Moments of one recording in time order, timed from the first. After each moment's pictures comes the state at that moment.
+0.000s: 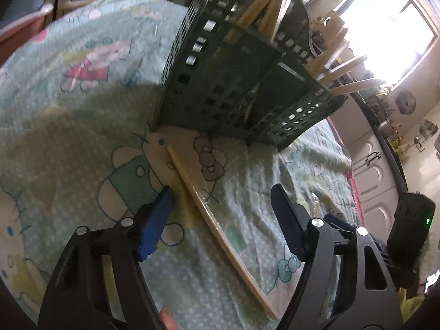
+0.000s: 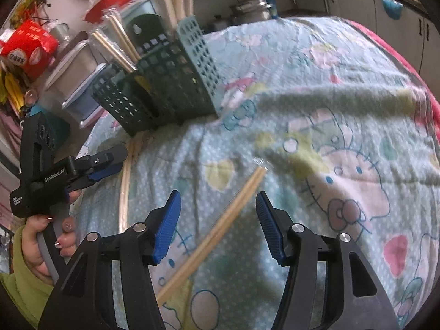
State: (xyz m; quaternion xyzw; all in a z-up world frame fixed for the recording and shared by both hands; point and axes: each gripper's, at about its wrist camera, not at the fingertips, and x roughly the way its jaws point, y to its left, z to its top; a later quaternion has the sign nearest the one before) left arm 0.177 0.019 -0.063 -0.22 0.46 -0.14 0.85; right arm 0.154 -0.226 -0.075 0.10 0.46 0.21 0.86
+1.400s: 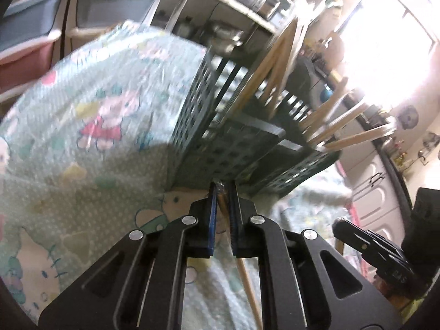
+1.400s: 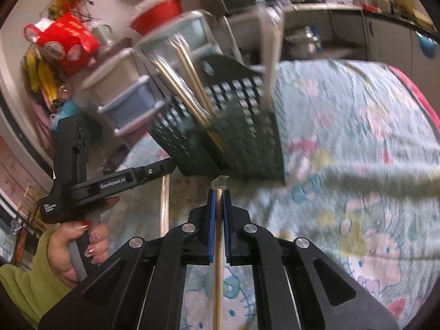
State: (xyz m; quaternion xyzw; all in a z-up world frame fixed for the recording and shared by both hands) left arm 0.193 0.050 -0.013 -0.22 0.39 -0.12 0.89; right arm 0.178 -0.176 -0.006 0.08 0.38 0.31 0.87
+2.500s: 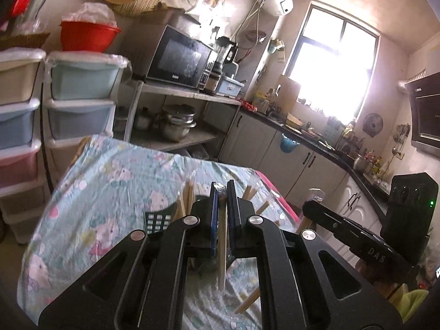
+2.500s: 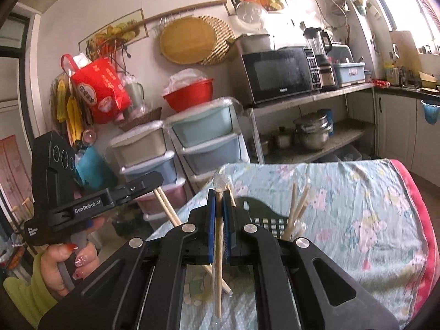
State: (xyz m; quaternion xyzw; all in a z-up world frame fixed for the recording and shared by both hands) left arm 0.167 0.029 0.148 -0.15 0.21 -0.17 0.95; right arm 0.172 -0.183 0.121 0.09 0.19 0.32 0.92
